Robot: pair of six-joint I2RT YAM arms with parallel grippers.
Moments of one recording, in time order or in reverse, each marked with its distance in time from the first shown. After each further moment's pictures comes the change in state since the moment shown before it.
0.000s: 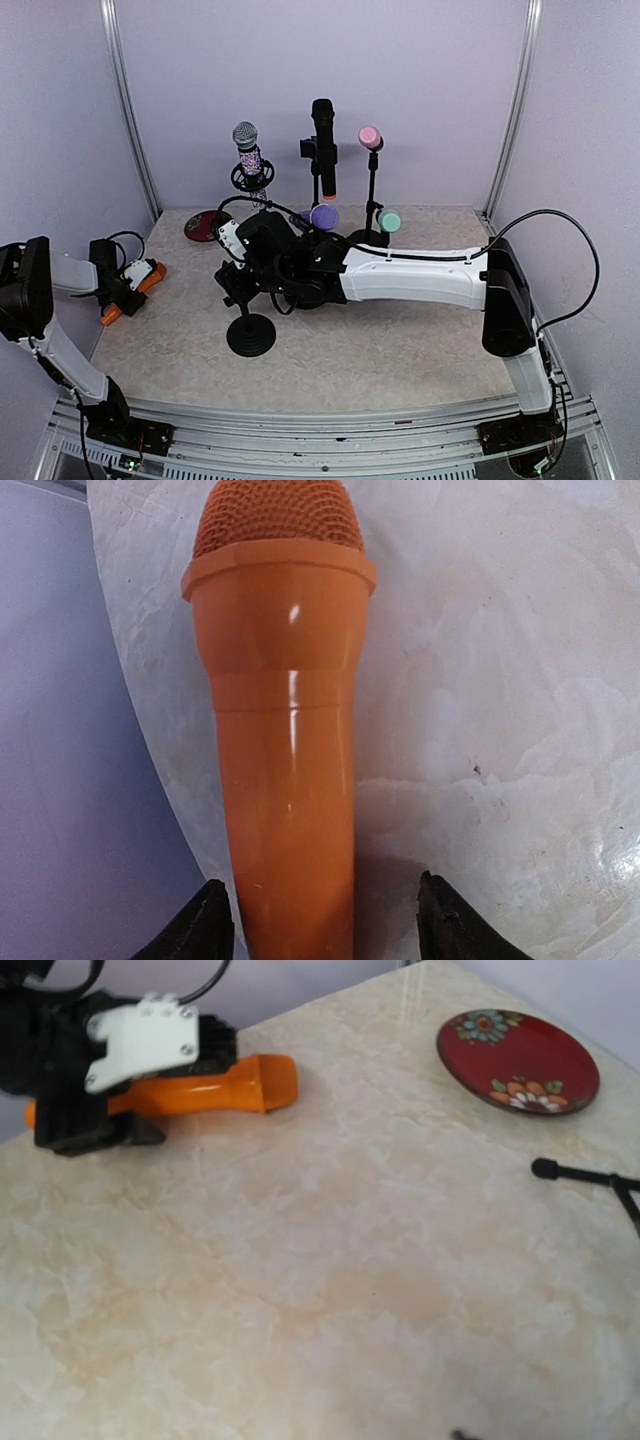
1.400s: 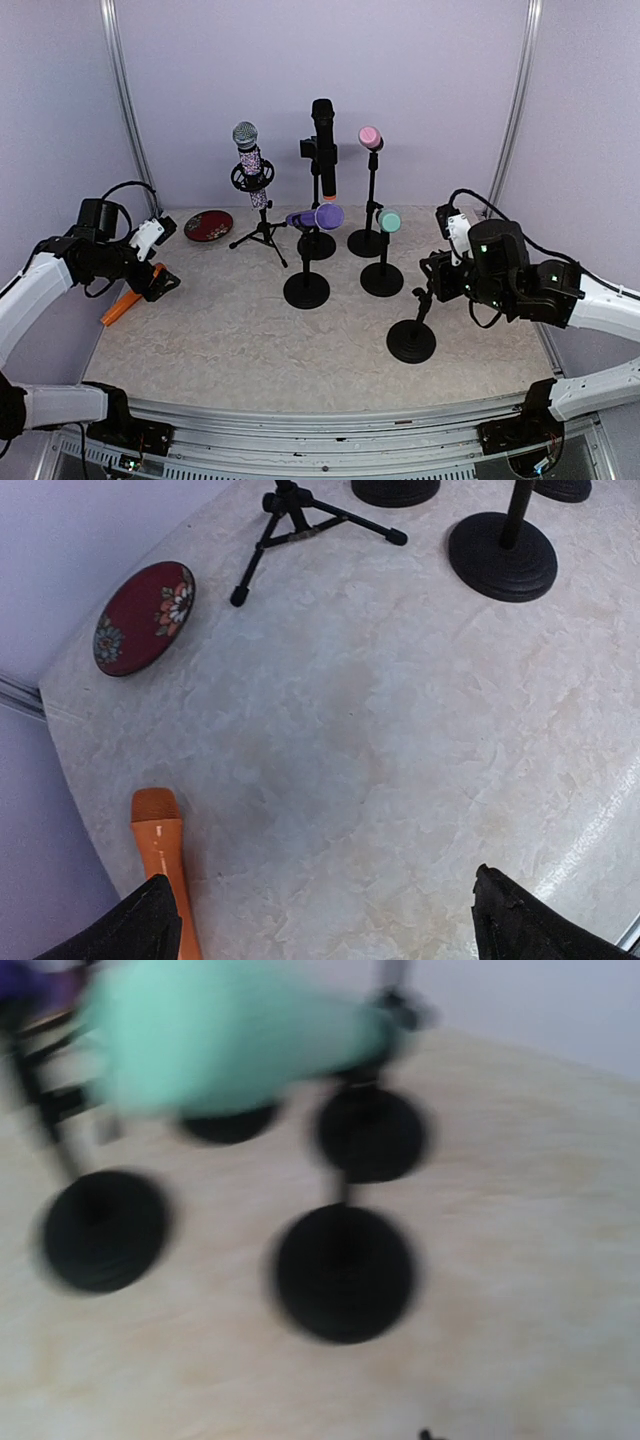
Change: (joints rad) left arm -0.340 -0.534 0.206 -0.616 0.270 -0.299; right arm -0.263 -1.202 -1.121 -0.129 0.256 0.150
